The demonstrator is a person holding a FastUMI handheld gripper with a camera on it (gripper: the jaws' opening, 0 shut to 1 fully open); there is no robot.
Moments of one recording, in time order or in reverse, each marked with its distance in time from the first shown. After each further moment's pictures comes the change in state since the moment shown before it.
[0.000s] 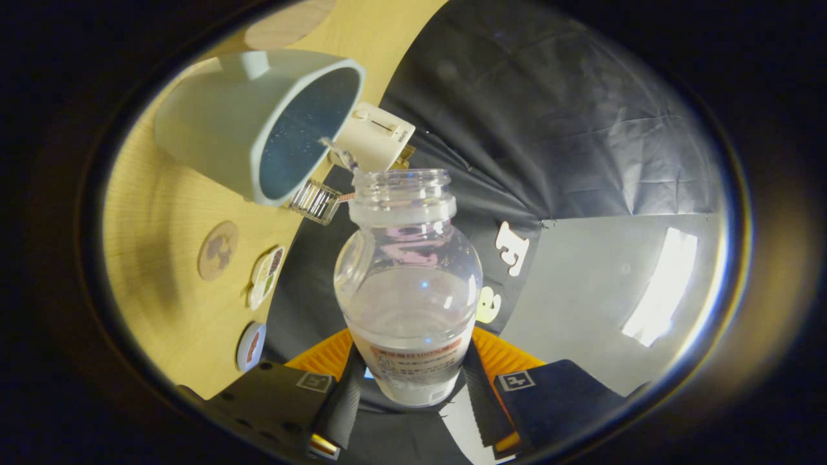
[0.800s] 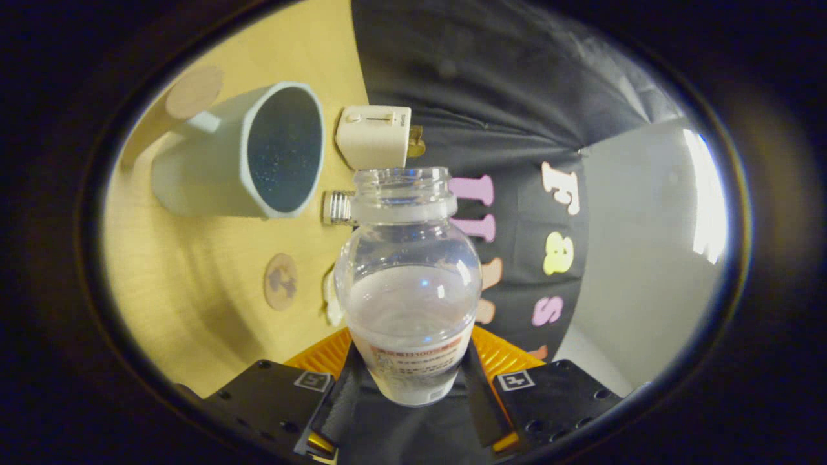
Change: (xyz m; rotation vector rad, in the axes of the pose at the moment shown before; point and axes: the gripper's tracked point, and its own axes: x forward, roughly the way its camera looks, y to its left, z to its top) arm -0.021 0.061 -0.023 0.462 0.156 0.340
